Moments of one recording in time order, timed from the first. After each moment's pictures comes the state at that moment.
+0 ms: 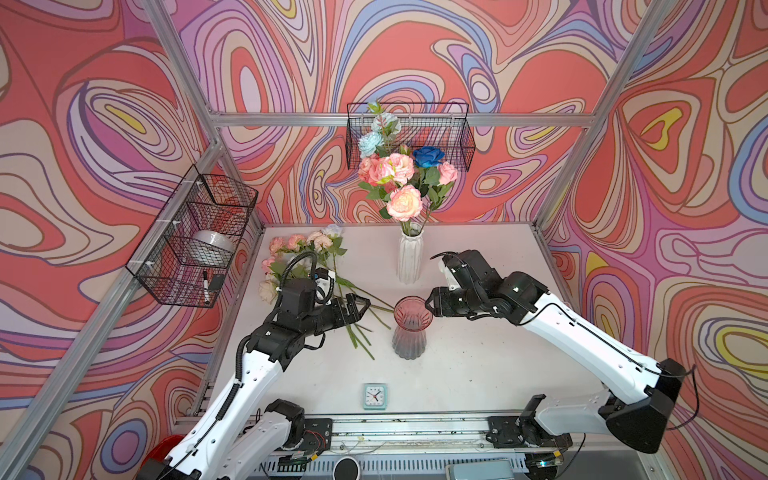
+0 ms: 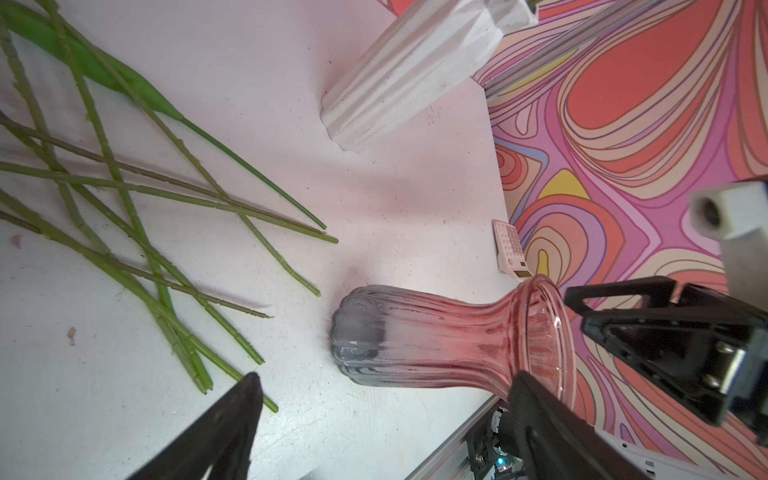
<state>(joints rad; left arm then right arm) -0.32 0.90 0.77 -0.49 0.40 -0.70 0.73 1.30 1.36 -0.95 -0.04 0.63</state>
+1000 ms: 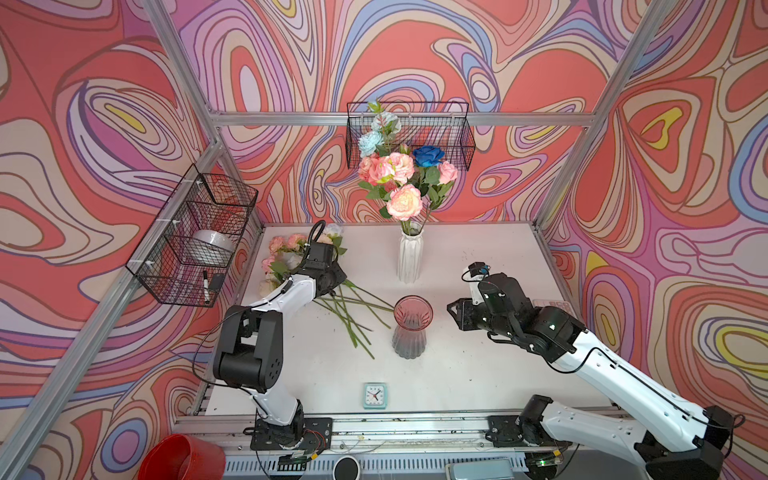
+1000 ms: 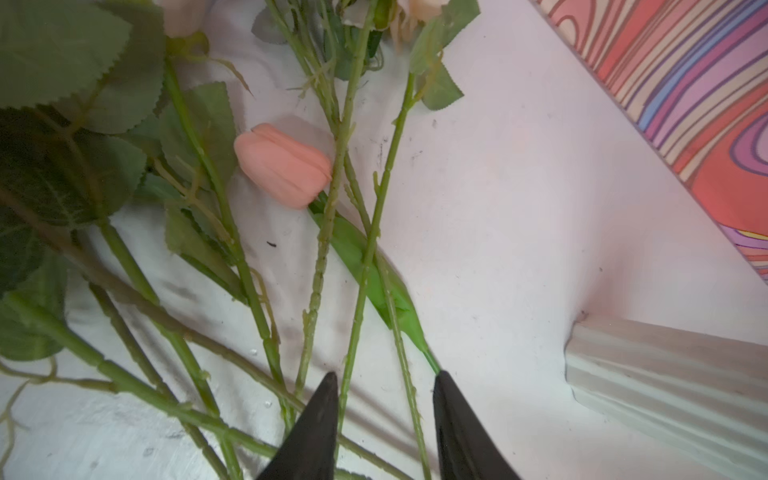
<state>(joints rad) -0.18 1.71 1.11 -0.31 -0.04 -0.77 0.73 1.01 1.05 -0.75 0.08 0.59</state>
